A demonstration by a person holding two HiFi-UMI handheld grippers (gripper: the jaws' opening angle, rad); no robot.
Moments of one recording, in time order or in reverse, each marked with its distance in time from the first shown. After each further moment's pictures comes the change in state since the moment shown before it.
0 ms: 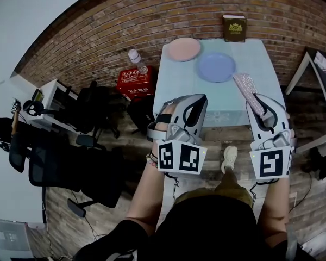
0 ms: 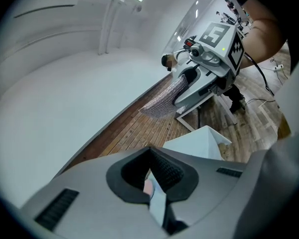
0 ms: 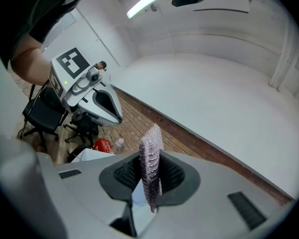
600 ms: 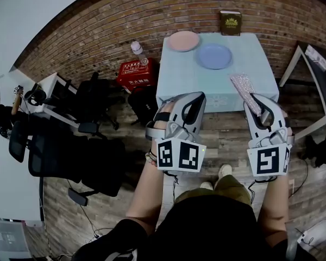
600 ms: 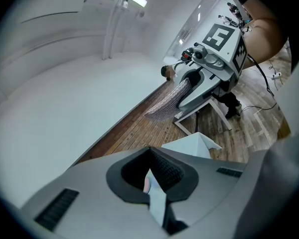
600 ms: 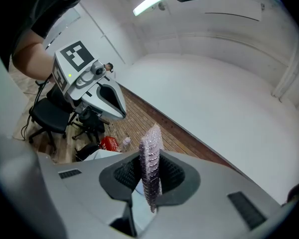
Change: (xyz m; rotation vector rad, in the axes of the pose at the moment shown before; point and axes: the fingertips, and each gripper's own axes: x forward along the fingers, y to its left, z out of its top) left arm -0.125 -0.016 0.035 -0.027 -0.013 0.005; right arm -0.095 0.052 0.070 -0.036 0.045 0.012
